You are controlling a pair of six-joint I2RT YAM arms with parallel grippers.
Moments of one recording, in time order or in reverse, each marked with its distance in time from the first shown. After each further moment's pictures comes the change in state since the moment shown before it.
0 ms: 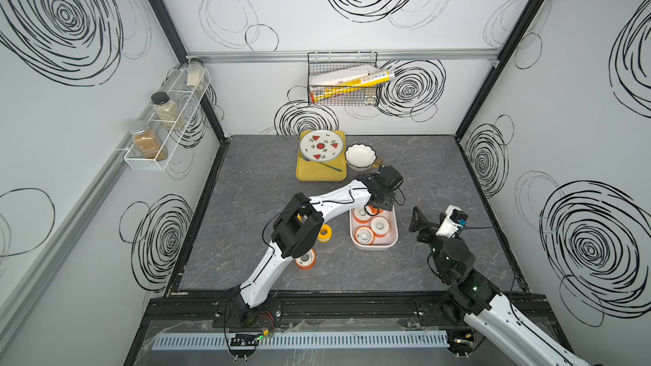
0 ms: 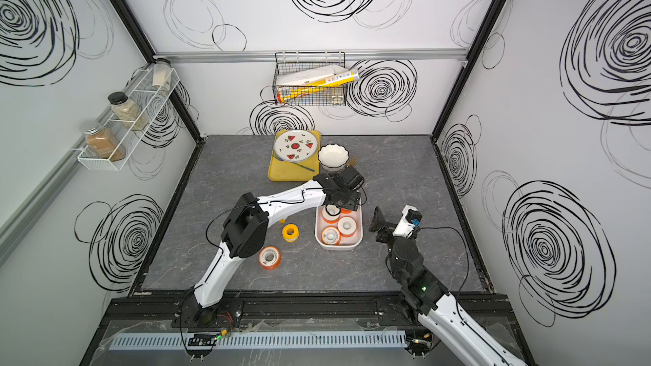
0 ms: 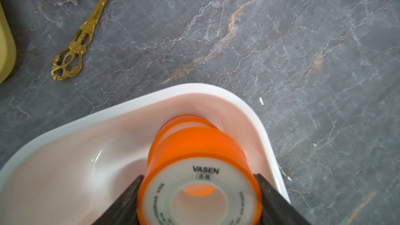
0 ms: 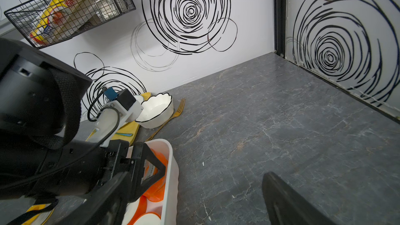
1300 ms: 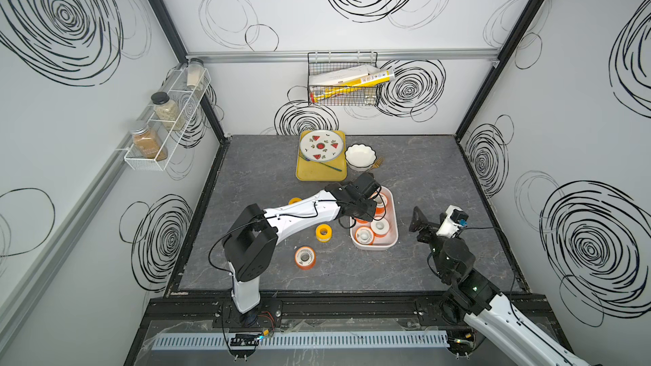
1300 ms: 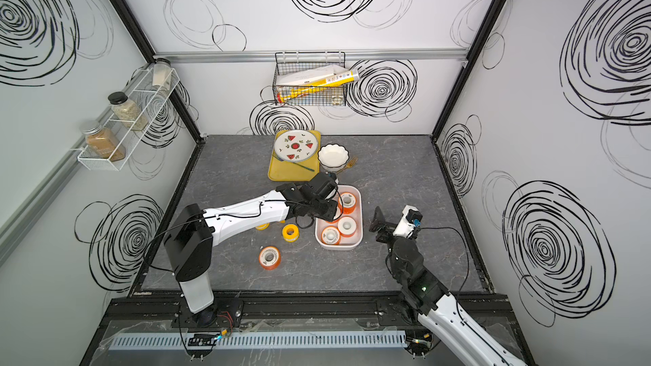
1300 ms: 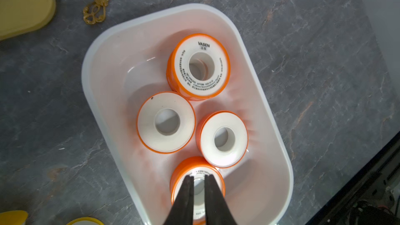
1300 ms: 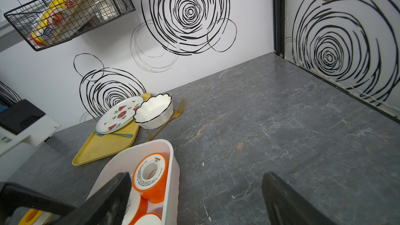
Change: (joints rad) left arm -0.001 -0.455 -0.529 0.155 0.146 0.037; right arm 0.000 -0.003 0.000 0.000 0.004 0.003
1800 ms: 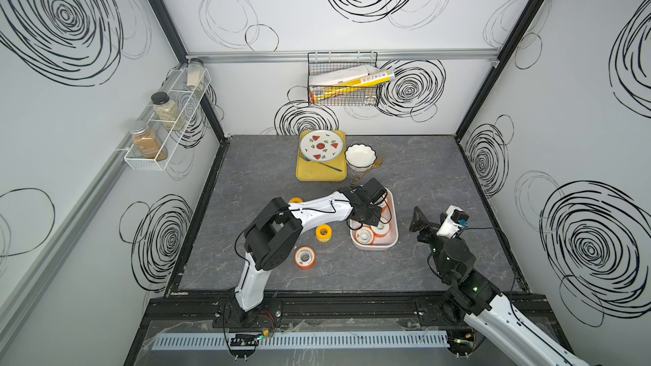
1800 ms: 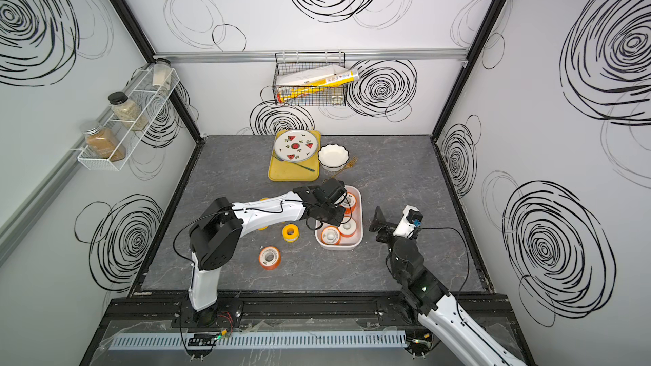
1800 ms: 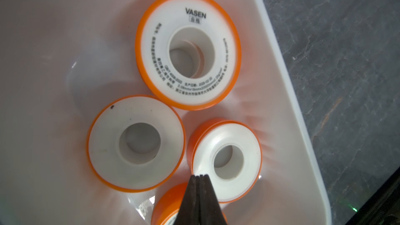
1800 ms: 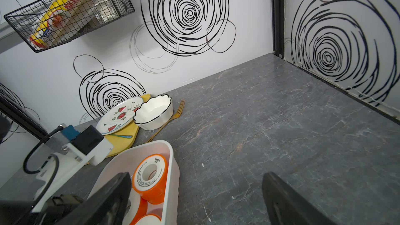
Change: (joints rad) left arm -0.007 0.171 0.066 0.043 0.061 -0.006; right arm 0.000 -0.005 0.000 -0.001 0.005 0.000
